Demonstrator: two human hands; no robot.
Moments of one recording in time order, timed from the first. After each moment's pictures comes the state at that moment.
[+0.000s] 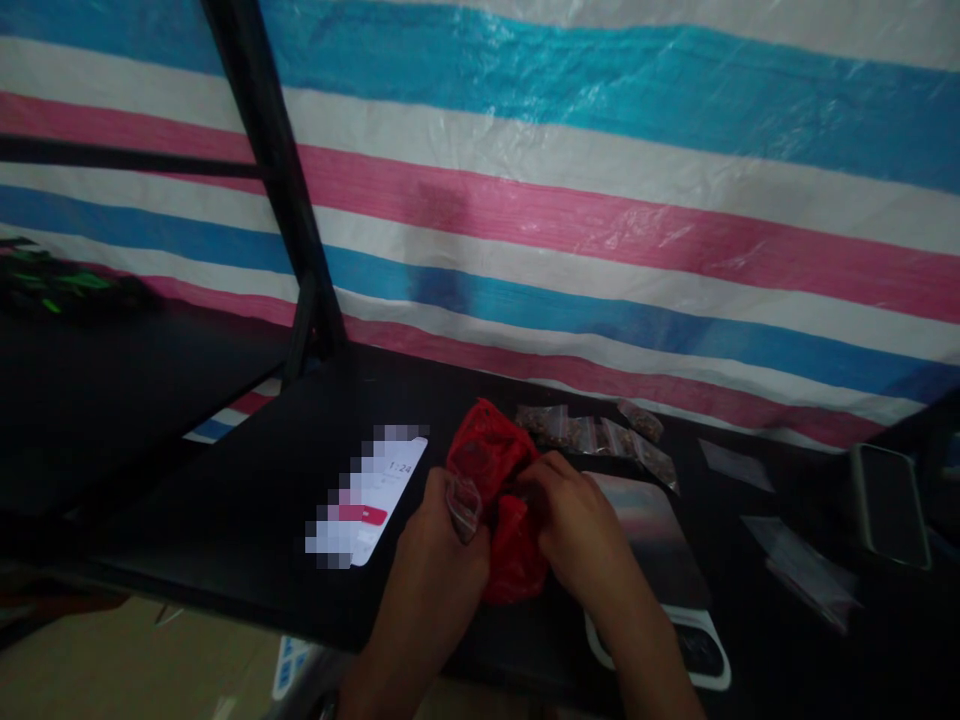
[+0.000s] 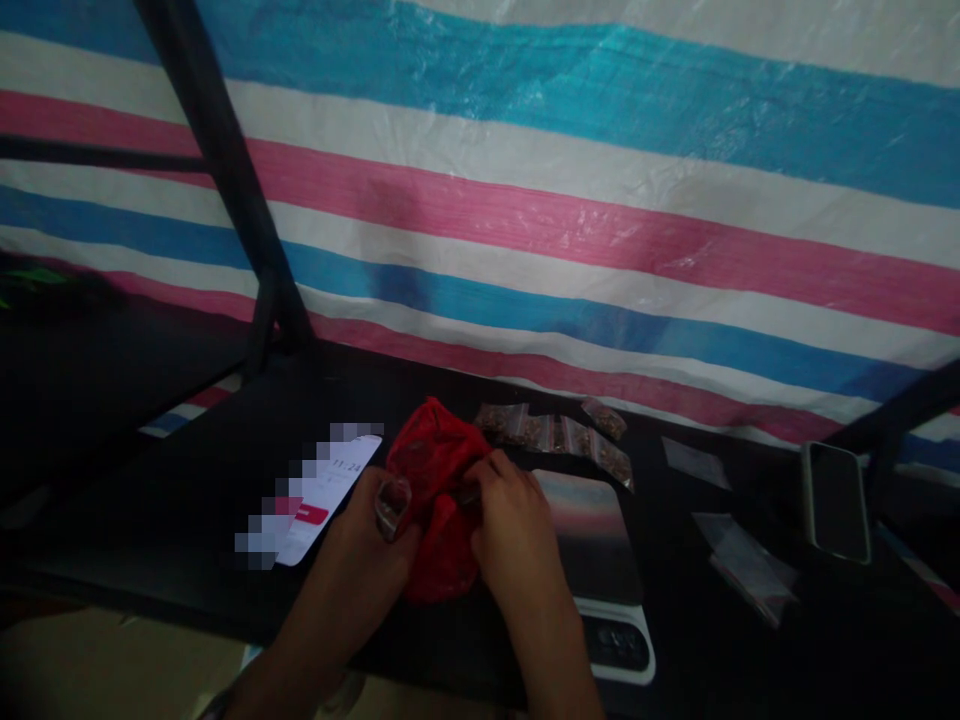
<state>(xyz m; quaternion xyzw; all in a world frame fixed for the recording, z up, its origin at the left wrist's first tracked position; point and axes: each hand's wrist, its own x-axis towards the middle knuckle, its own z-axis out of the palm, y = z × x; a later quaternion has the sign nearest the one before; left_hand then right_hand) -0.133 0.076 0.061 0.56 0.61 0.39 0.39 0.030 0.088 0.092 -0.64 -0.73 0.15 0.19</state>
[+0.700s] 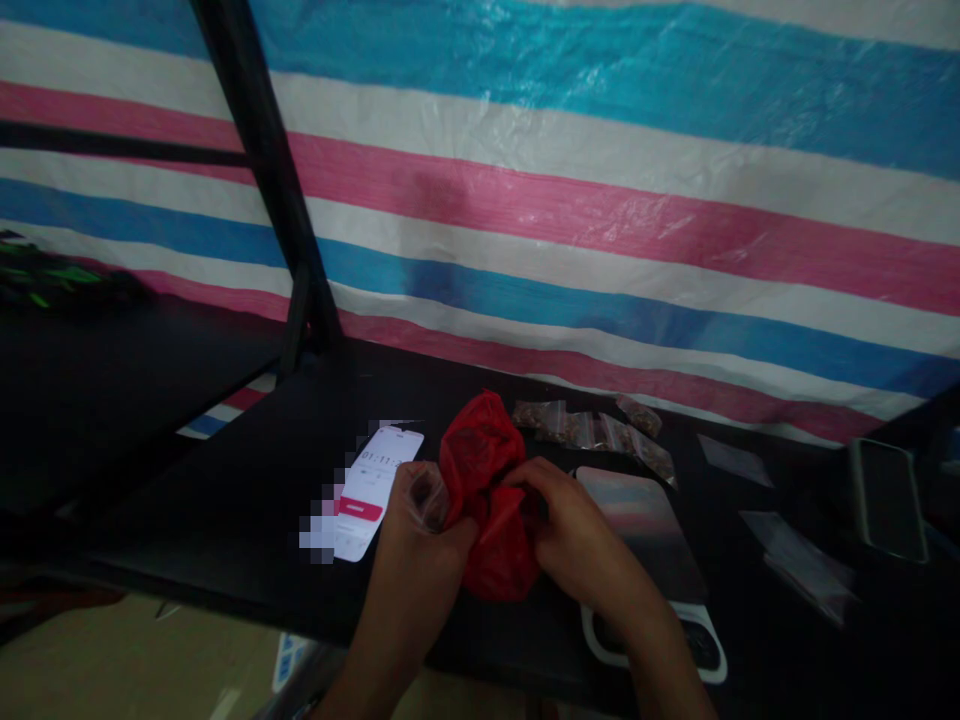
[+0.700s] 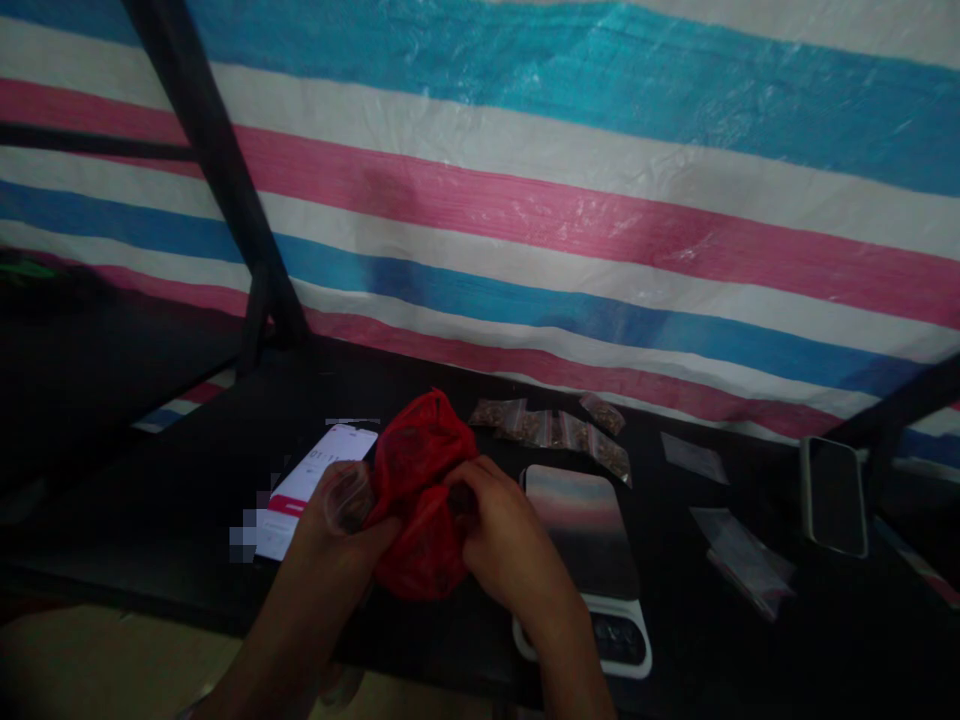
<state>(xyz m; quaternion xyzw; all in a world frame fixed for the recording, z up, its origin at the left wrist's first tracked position) -0.131 0.078 0.063 0.40 0.53 0.57 0.48 0.038 0.085 0.079 -0.52 -0.72 0.32 0.33</state>
